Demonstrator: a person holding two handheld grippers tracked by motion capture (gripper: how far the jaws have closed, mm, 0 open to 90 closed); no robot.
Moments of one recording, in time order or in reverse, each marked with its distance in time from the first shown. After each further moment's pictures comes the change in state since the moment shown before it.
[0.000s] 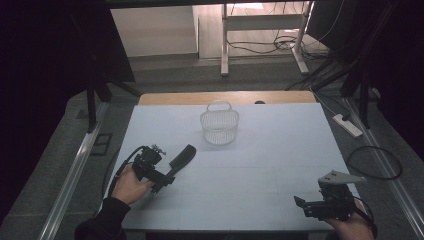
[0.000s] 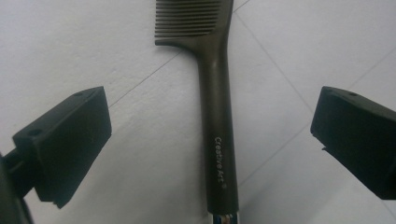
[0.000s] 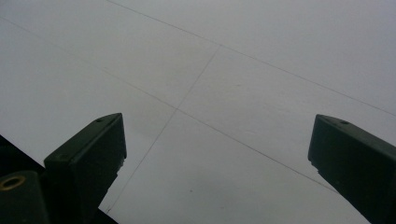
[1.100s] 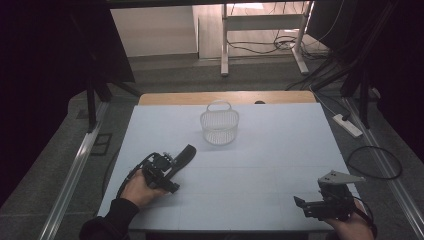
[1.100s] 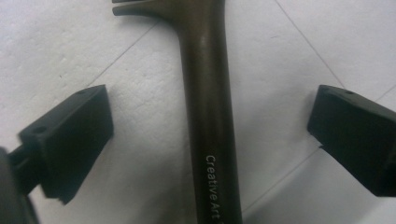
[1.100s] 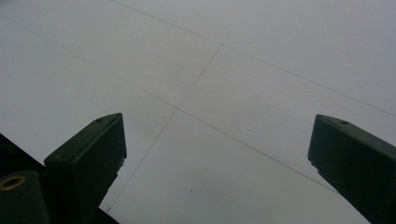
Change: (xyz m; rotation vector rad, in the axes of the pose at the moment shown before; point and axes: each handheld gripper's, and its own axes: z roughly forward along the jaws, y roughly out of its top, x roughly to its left) left arm -0.015 0.004 0.031 0.132 0.057 0.054; right arm 0.000 0.000 0.000 0.004 0.001 -0.008
